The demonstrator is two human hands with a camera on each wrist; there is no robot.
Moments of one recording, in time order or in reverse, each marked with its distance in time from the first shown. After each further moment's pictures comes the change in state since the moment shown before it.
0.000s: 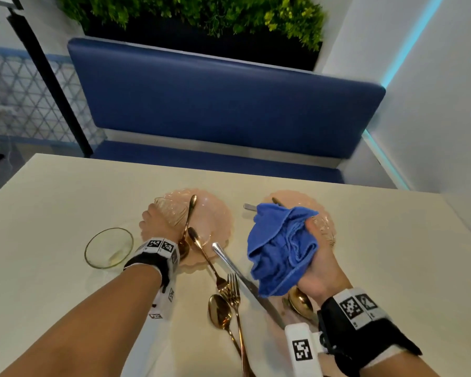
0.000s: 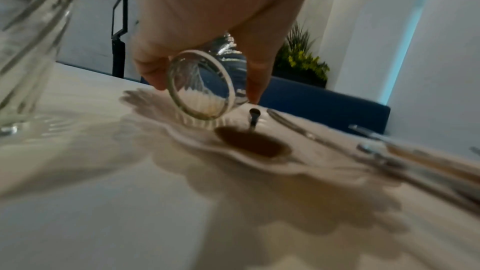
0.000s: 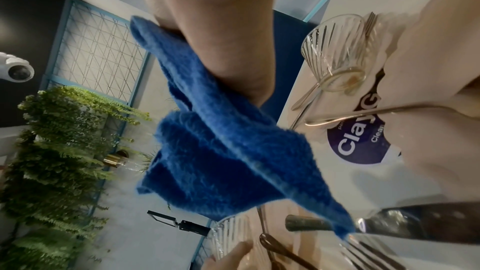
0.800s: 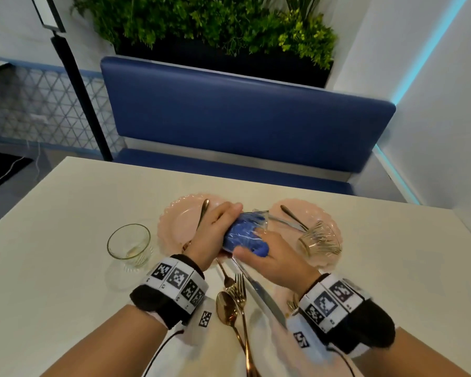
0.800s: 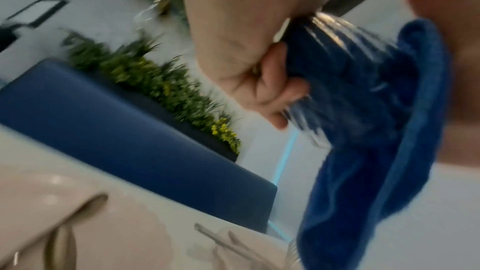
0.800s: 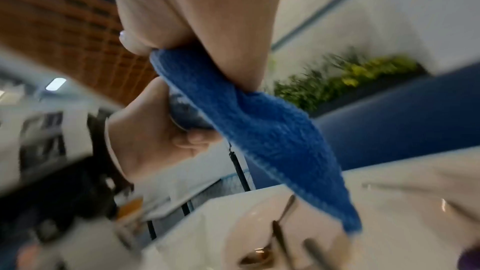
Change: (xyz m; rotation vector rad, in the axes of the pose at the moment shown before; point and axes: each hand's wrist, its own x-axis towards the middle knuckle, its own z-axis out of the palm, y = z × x) left_hand -0.127 0.053 -0.079 -1.029 -0.683 0.423; right_hand -0.014 0.017 0.077 -1.272 -0.325 -0.333
